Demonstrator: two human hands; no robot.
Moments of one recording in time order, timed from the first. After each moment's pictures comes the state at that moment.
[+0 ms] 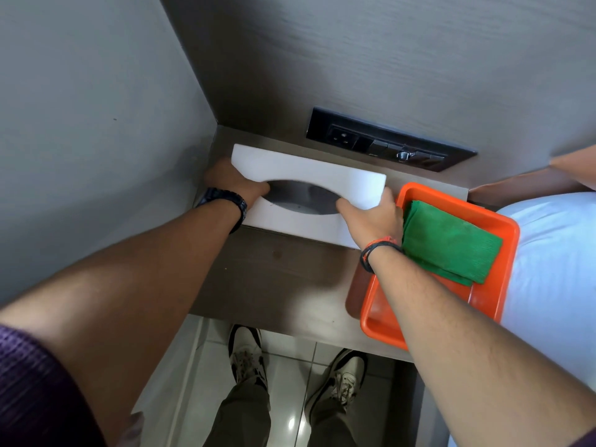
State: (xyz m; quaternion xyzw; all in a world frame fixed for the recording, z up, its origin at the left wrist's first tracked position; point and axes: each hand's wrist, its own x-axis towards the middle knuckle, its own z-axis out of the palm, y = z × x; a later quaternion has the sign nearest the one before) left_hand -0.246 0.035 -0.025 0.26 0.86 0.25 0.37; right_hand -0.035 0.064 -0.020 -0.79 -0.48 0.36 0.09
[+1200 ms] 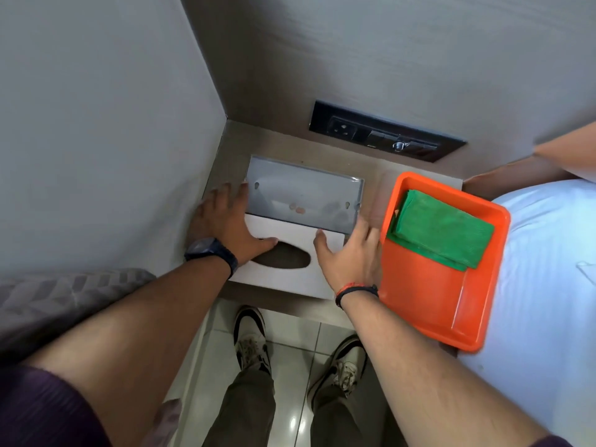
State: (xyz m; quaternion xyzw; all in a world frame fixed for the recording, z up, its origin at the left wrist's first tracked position) left_hand -0.238 -0.066 -0.034 0.54 0.82 -0.01 0.18; right_hand -0.032 -0.034 -0.021 -0.73 -0.64 0.21 0.09
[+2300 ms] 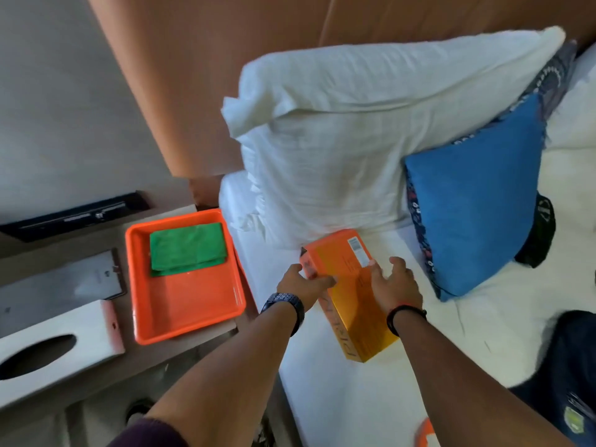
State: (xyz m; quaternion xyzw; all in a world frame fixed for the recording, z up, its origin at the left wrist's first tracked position) left_hand 0.315 -0.080 0.130 0.39 0.62 0.08 0.68; right_hand 0.493 -0.133 0.139 -0.93 -0.31 0.20 0.07
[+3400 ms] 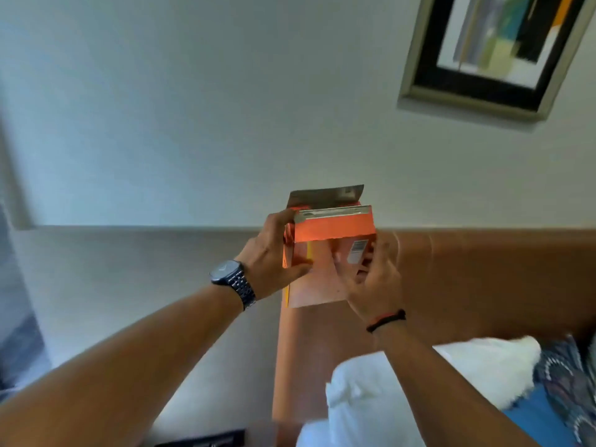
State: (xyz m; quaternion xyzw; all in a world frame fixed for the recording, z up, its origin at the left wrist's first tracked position) left_hand 0.083 0.034 0.671 0.80 0.38 0.45 0.06; right_hand 0.282 0.014 0.641 -0.47 -0.64 -0.07 0.60
